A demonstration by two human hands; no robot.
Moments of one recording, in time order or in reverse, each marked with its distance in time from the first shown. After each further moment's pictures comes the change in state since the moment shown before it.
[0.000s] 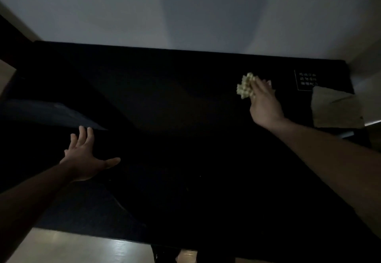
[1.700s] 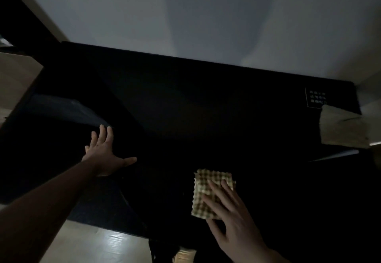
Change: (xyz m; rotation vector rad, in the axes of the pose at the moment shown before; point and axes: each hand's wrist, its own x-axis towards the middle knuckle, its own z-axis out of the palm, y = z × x) left_hand -0.006 0.004 -0.003 -0.039 0.010 -0.009; right_hand -0.271 -0.143 -0.005 0.256 -0.460 -0.282
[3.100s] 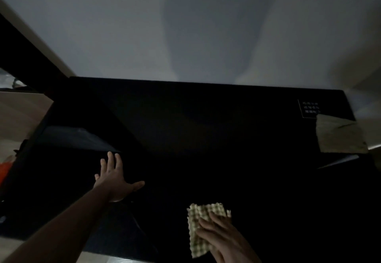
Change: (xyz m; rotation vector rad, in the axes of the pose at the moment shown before) left_hand -0.005 0.008 -0.007 0.075 -0.069 0.006; right_hand 0.013 -0.008 0.019 0.067 -0.086 -0.176
